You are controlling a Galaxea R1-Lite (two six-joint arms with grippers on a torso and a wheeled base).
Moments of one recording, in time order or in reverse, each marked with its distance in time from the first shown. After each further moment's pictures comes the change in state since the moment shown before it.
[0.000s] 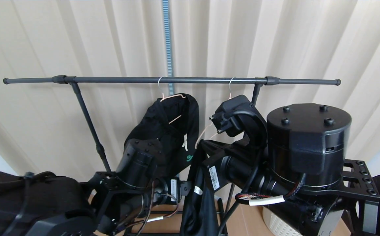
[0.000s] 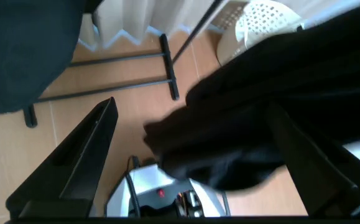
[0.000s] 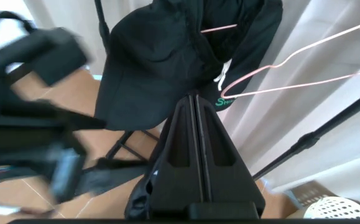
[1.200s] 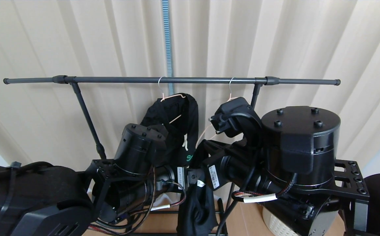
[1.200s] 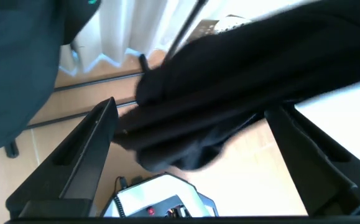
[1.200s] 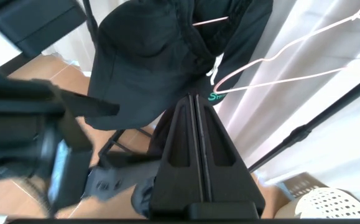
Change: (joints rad) left arm -0.005 -0.037 -0.070 -0.005 -0.049 0.043; right arm -0.008 0.015 -0.002 -0.001 -0.033 0.000
